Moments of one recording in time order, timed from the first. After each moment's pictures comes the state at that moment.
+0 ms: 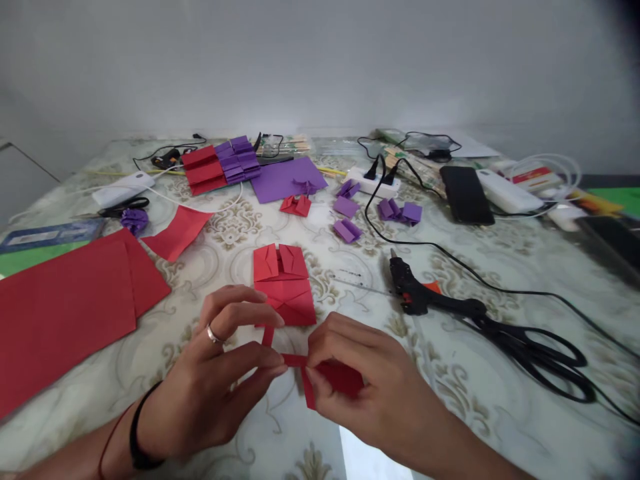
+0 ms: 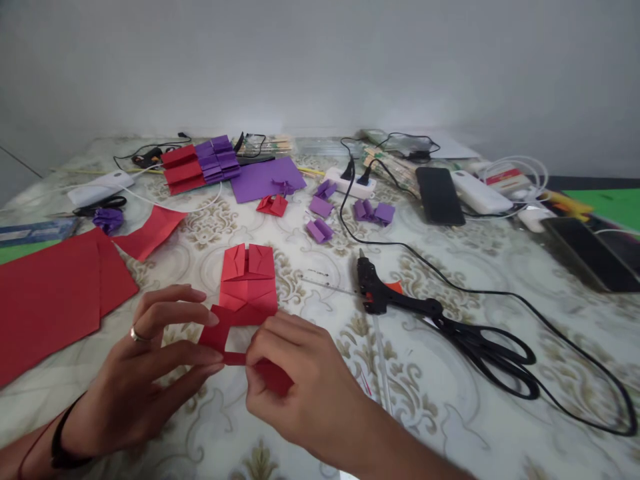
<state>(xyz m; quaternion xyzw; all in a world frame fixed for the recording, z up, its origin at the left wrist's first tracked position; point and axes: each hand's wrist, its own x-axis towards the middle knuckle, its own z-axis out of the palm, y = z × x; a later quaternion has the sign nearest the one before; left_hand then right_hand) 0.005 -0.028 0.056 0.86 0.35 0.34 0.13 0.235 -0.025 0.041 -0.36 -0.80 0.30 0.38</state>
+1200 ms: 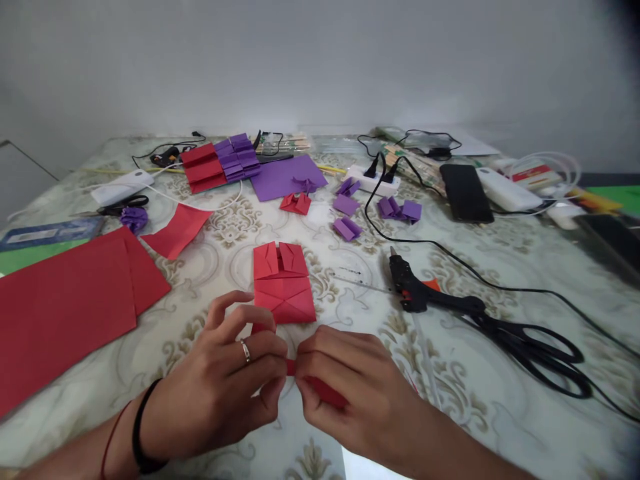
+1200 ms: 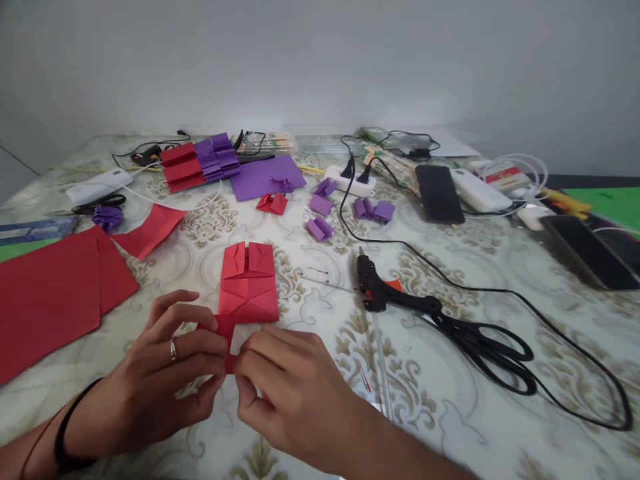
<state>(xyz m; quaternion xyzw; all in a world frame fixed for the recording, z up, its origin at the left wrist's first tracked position) 0.014 -0.027 0.053 0.89 0.32 0.30 0.09 0.227 -0.032 0.031 -0.32 -0.85 0.19 0.37</state>
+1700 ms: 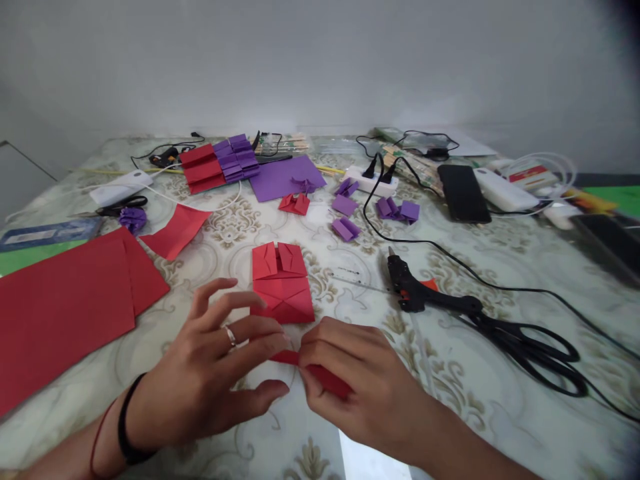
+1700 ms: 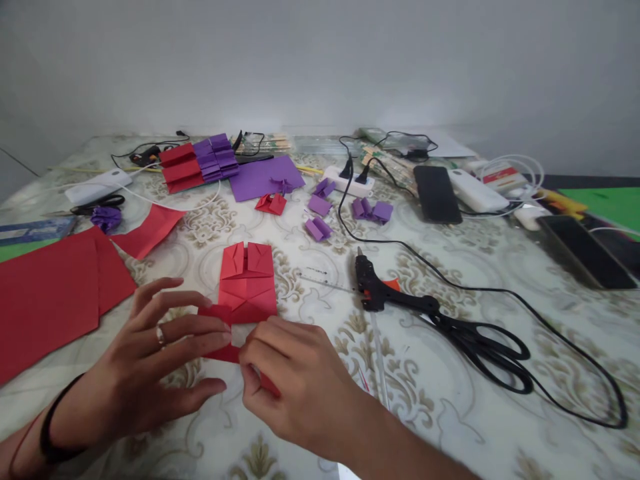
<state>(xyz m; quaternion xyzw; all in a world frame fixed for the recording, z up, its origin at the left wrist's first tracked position) -0.001 -0.019 0.060 0.90 0.32 0.28 0.05 0.234 -0.026 0.032 -0.33 -0.85 0.19 0.36</state>
